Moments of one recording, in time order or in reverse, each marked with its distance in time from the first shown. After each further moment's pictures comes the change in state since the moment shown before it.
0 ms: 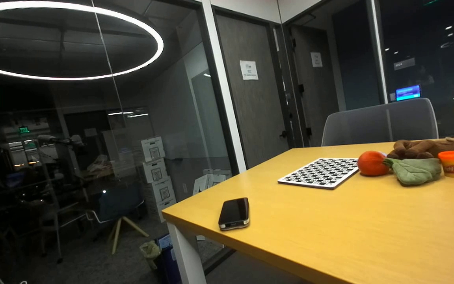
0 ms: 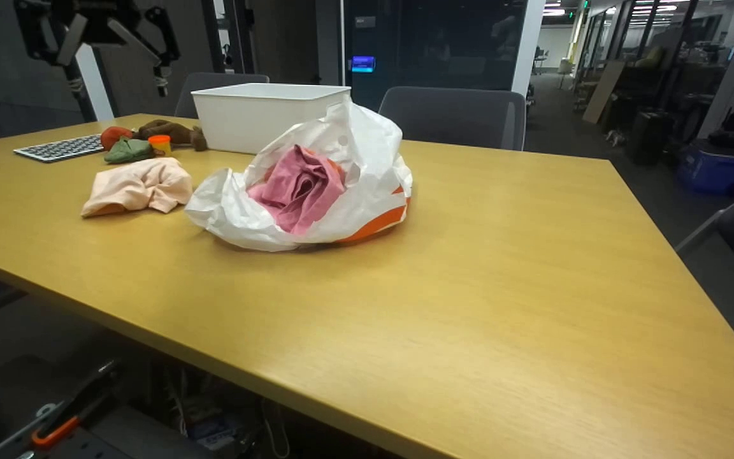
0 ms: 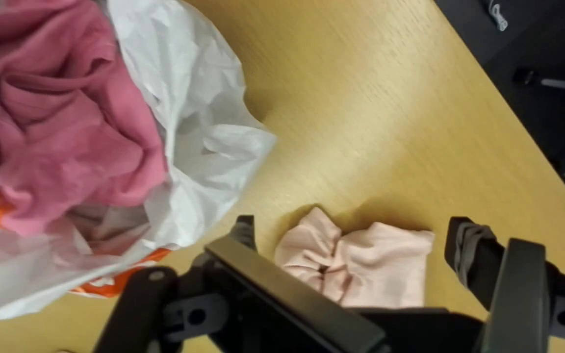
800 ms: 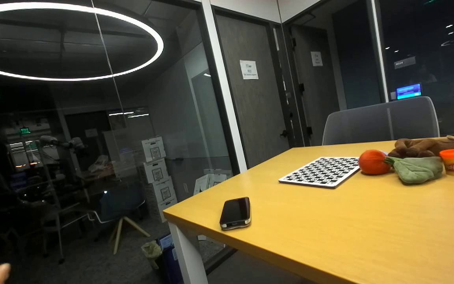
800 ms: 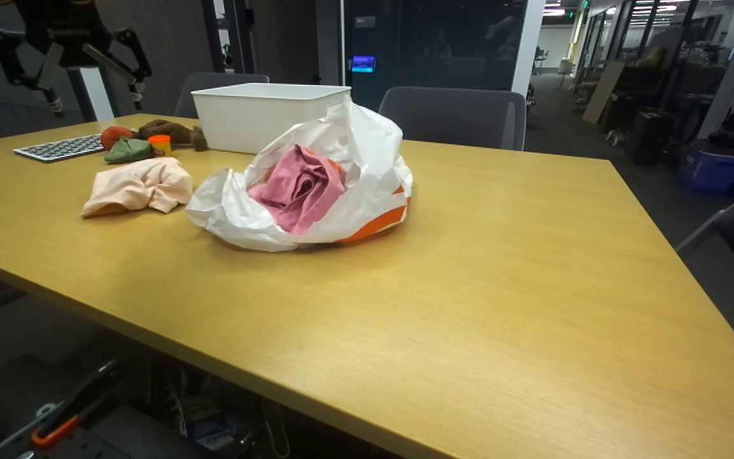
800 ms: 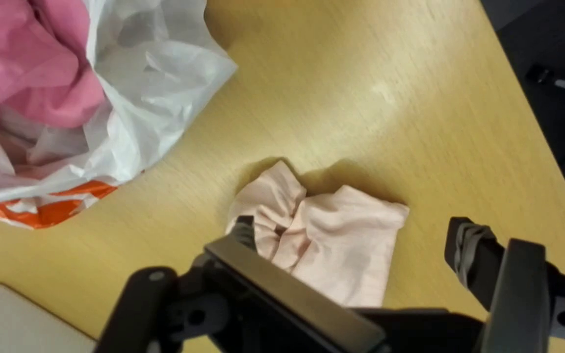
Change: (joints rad) arm 0.081 0.071 0.059 -0.035 0.006 0.199 0.001
